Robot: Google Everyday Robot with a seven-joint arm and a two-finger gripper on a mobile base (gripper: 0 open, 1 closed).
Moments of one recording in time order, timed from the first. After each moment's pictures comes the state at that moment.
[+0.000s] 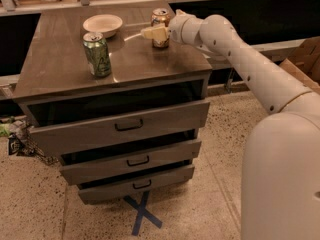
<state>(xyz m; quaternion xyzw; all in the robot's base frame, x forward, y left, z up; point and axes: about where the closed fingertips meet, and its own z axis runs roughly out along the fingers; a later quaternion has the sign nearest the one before) 0.890 -0.028 0.901 -0.30 0.69 0.16 0.64</state>
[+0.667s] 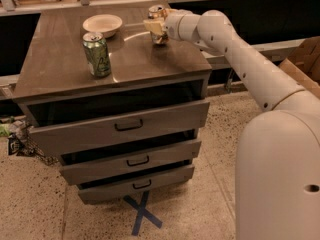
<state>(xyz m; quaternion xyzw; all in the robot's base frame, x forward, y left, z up) 0.894 -0.012 0.910 -0.32 0.68 0.17 0.64</state>
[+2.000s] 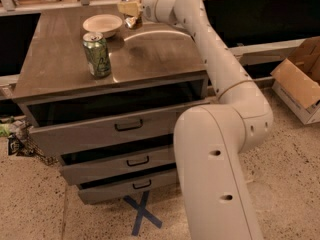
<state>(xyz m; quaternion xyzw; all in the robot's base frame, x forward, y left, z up) 0.942 0.073 0.950 -0.31 0.66 0.27 0.63</state>
